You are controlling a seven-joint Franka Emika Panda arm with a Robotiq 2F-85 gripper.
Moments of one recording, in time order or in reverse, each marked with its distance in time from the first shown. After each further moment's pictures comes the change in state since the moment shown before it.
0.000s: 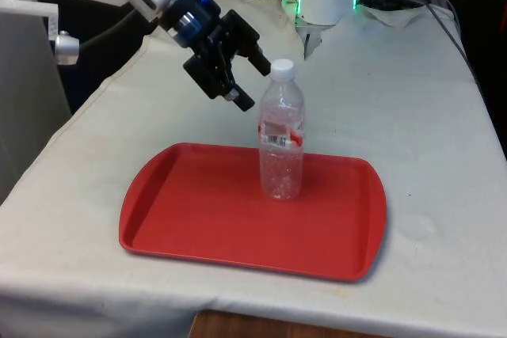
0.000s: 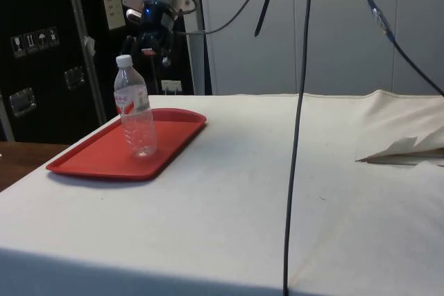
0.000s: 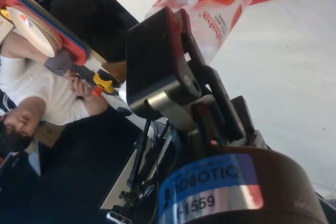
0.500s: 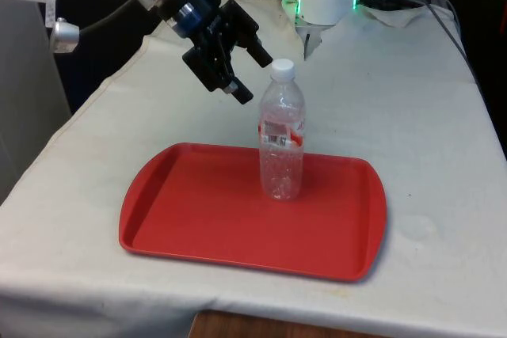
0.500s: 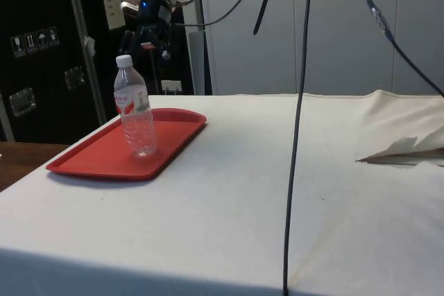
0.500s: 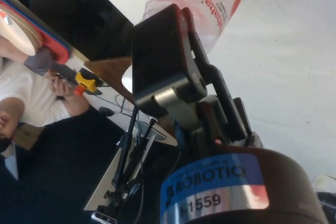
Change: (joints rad) arm 0.020 -0.001 -0.032 0.038 -0.042 -0.034 0.056
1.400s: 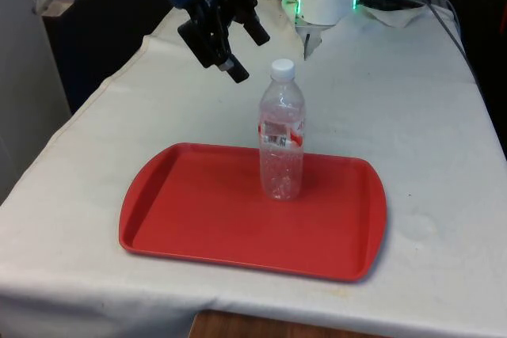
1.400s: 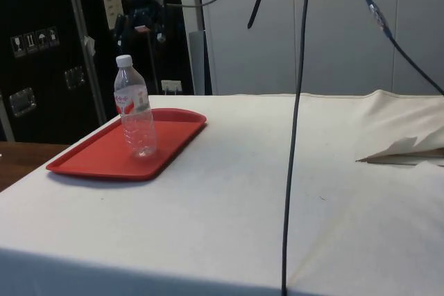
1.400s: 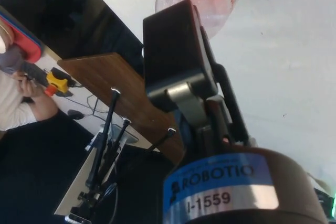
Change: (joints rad) arm 0.018 -0.006 -0.034 0.095 -0.067 -0.053 0.097
